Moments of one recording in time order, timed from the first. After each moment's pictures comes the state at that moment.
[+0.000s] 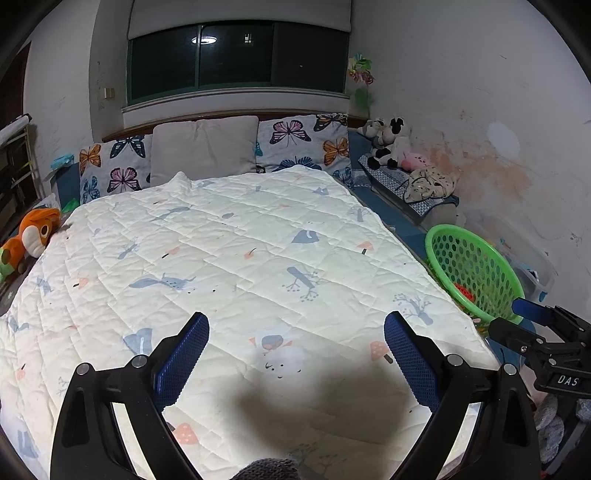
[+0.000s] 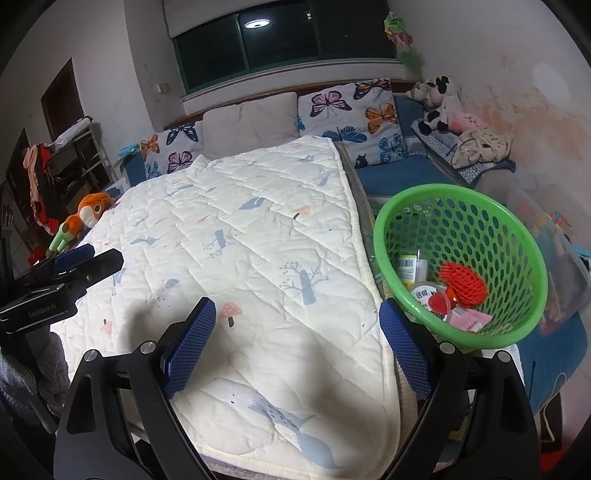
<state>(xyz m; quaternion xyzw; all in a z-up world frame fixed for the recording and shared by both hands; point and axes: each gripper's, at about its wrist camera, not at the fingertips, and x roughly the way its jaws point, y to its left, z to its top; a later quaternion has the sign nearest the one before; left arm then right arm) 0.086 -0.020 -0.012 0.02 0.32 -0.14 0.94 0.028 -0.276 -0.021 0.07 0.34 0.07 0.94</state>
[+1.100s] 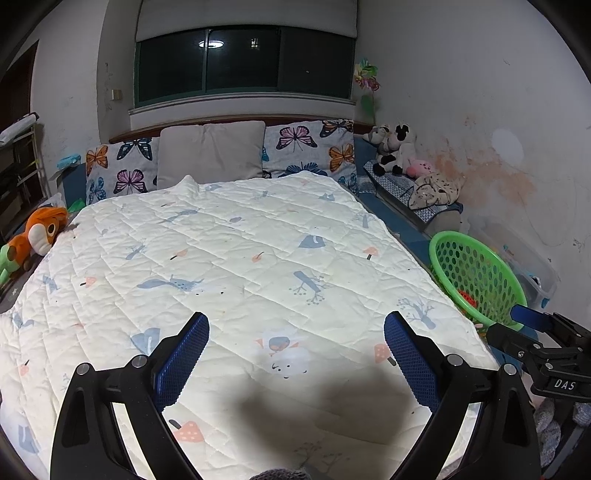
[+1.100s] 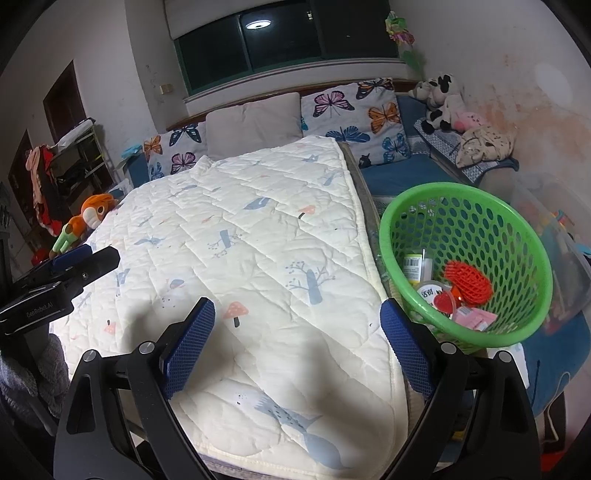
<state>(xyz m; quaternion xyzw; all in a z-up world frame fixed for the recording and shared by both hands) 0.083 -0.013 -0.007 0.01 0.31 -0.13 0.94 0.028 -0.274 -0.022 0.07 0.34 0.07 0.94</state>
